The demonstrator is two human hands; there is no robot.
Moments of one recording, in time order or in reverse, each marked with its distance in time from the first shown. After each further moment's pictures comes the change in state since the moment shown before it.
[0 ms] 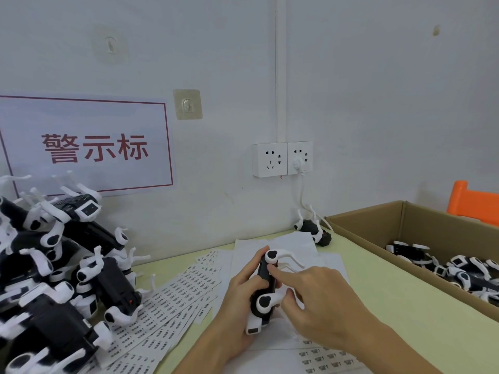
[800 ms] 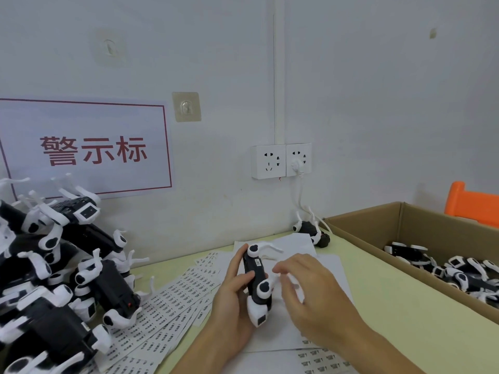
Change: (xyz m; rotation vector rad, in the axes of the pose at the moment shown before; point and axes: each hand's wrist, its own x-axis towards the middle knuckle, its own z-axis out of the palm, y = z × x) left_hand 0.002 -0.002 -0.006 -0.237 0.092 0.055; right_hand 0.004 -0.003 0.014 0.297 0.206 0.114
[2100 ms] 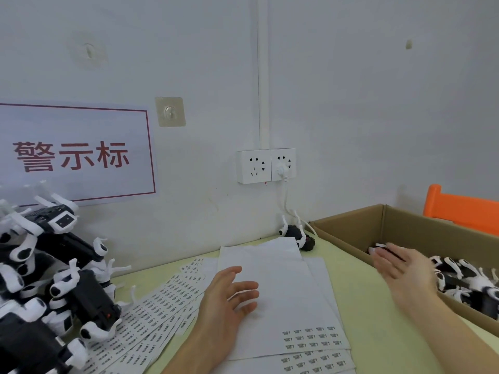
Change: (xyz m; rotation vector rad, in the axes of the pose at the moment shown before) left_hand 0.000 0.001 0.010 0.086 0.241 -0.007; right_hand -0.003 0.142 -0.090 1.182 0.798 0.977
